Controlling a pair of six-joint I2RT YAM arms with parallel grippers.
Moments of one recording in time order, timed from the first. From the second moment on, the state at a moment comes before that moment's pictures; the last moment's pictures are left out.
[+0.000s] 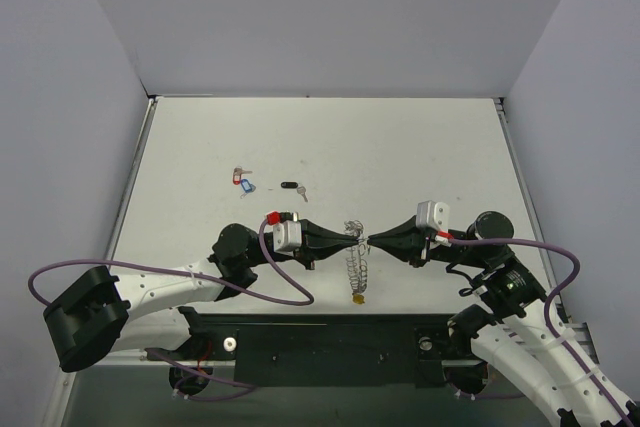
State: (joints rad) left arm -0.98 1.18 0.47 1.10 0.53 -0.10; right arm 0.53 0.54 0.59 -0.05 -0.84 -0.16
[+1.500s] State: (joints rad) left arm -0.99 1.18 0.49 1.06 0.55 -0.09; right arm 0.53 0.56 0.59 -0.05 -0.87 -0.16
